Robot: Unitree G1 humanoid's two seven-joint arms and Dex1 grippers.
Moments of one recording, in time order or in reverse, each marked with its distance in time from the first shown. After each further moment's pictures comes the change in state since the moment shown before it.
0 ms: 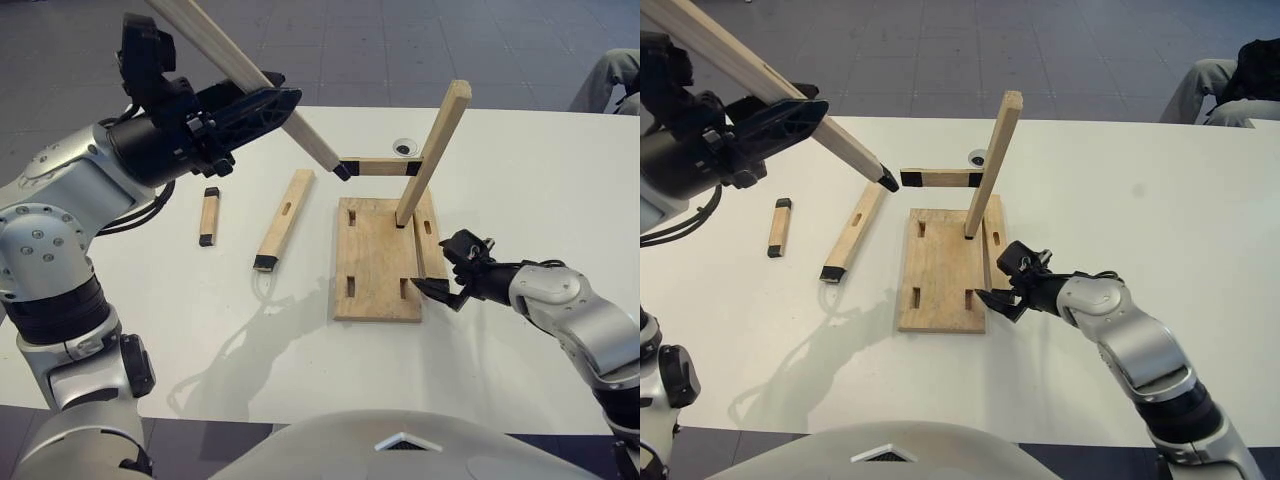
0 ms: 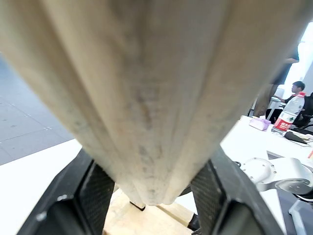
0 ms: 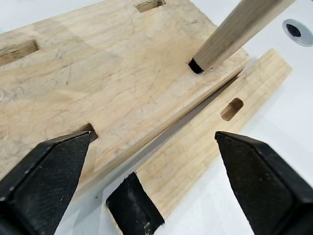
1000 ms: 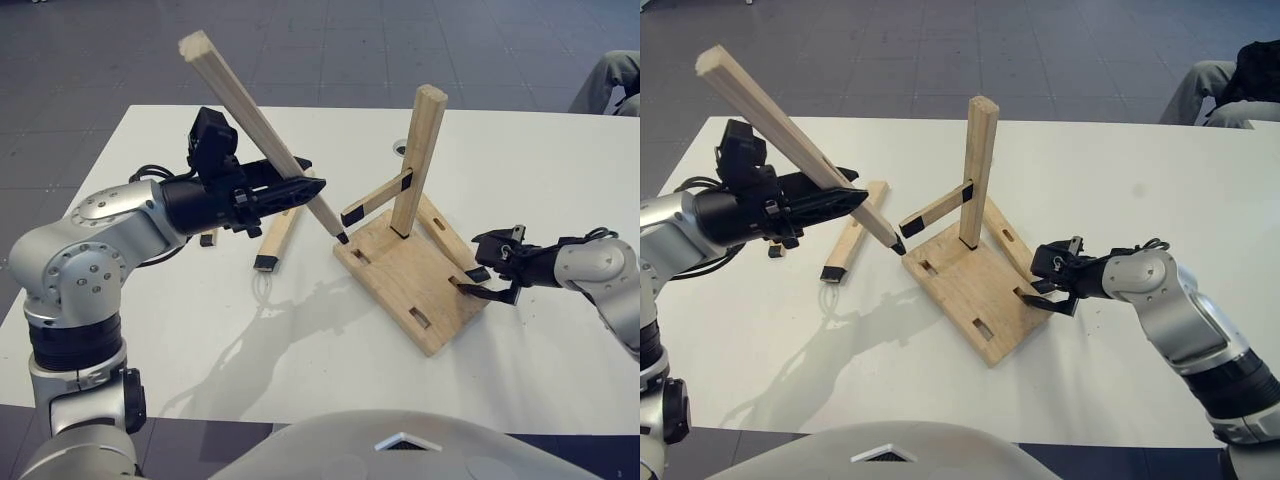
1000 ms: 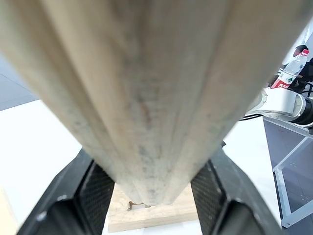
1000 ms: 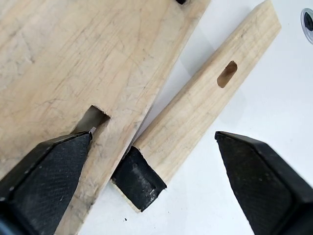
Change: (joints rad) left arm 0.160 0.026 -0.127 -0.085 0.111 -0.019 -0.110; right arm -0.092 -0.293 0.049 0.235 -0.206 -0.333 0.384
